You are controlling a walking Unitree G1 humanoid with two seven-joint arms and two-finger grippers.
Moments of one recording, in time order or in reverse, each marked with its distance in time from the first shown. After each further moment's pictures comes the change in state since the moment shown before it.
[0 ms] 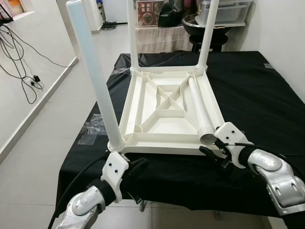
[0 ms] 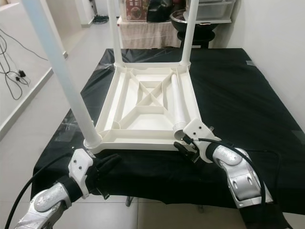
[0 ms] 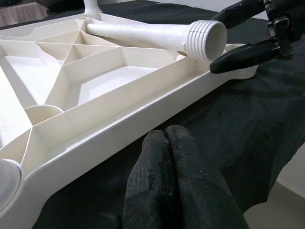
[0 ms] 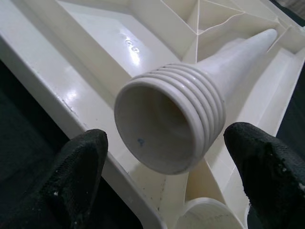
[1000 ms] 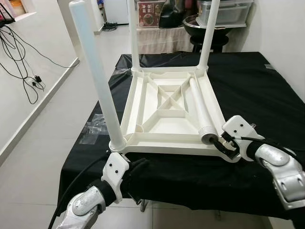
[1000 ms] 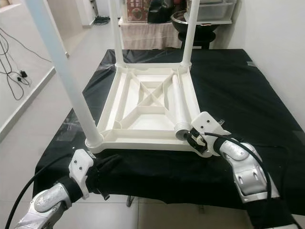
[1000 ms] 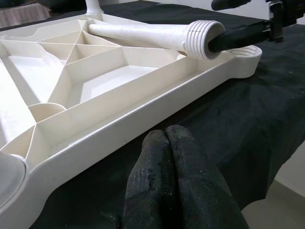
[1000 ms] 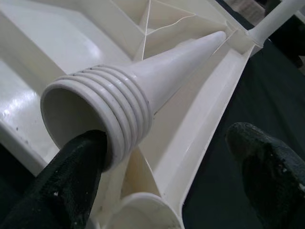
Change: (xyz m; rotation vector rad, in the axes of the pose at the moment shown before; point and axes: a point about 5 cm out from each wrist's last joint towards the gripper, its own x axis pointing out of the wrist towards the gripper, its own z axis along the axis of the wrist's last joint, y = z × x) left arm 0.000 -0.001 0.000 -0.001 0.003 0.000; right arm -0.002 -0.021 0.001 -0.040 0.026 -0.191
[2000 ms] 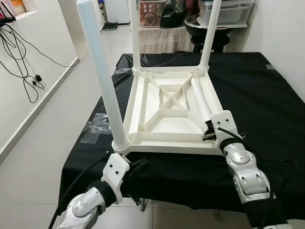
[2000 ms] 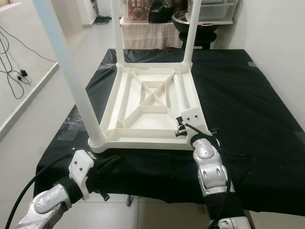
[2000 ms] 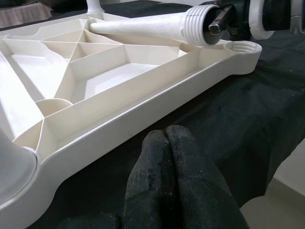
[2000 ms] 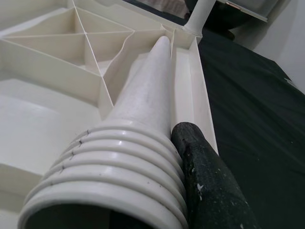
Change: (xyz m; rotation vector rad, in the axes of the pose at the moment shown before) left arm 0.000 -0.002 0.001 0.007 0.002 0.002; right arm 0.037 0.034 0.016 0.292 -0.031 -0.328
